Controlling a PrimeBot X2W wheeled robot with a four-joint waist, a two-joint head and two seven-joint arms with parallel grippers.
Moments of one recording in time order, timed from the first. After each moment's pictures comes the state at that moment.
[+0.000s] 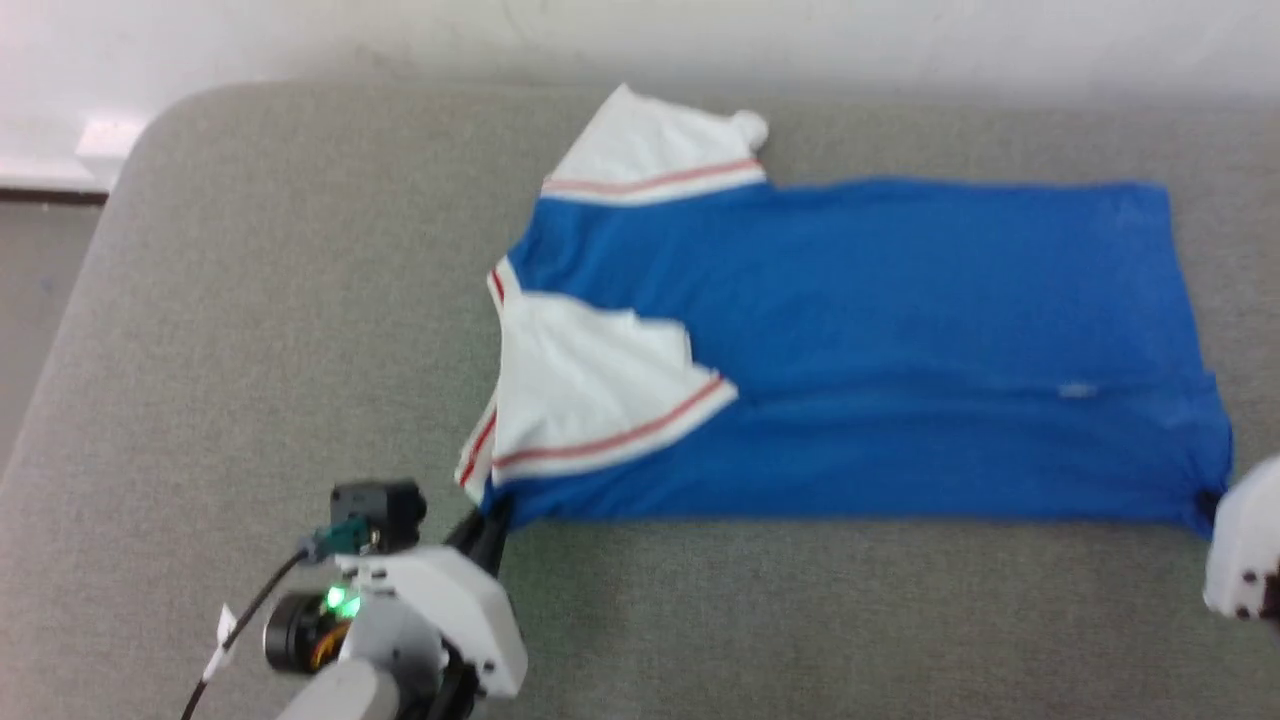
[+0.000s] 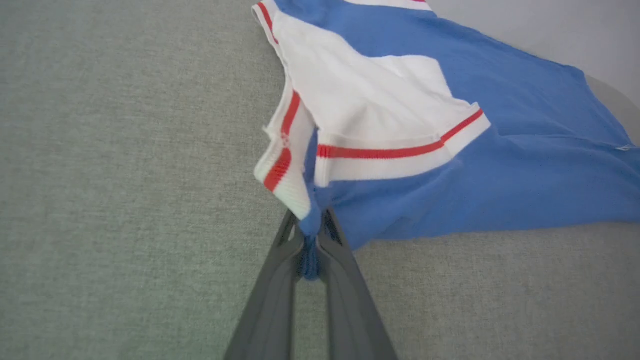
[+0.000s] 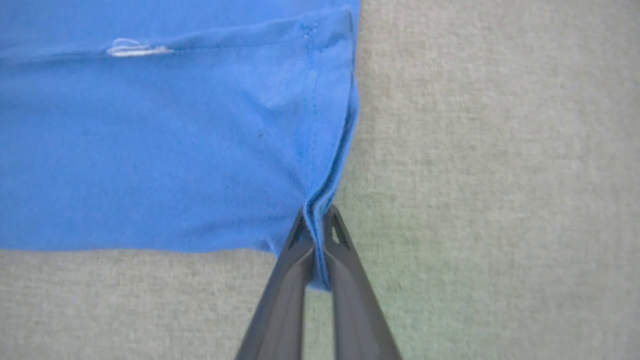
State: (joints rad) left arm -0.20 0.38 -0.56 0.07 -0.71 0.29 0.11; right arm -0.23 -0.35 -0.18 0.28 0.30 0.13 0.68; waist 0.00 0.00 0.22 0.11
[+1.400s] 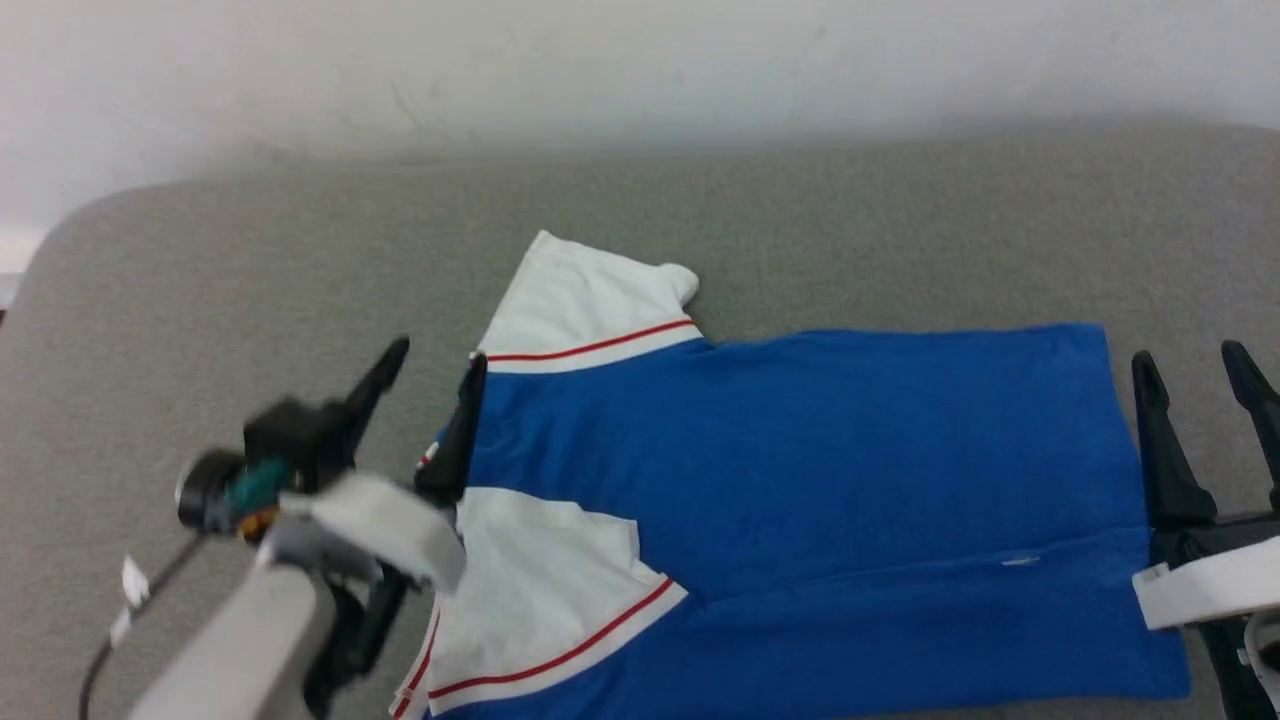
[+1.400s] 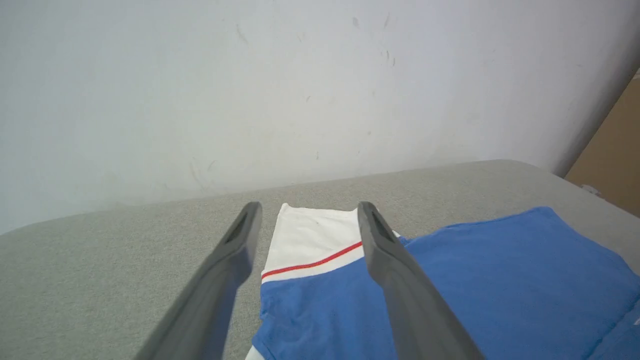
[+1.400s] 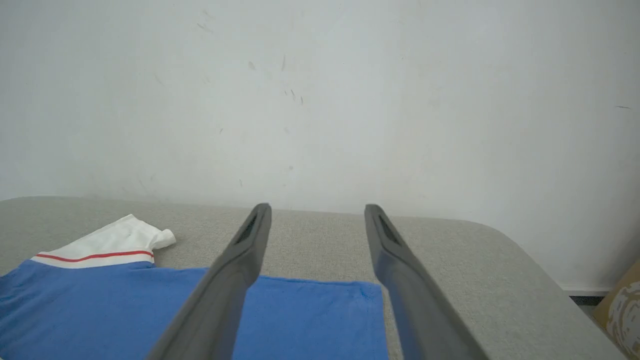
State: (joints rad) left arm -0.24 0.46 -0.49 0.01 -0.55 0.17 -0.16; right arm 0.01 -0.24 -0.11 -0.14 0.25 0.13 -0.07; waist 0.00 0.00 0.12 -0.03
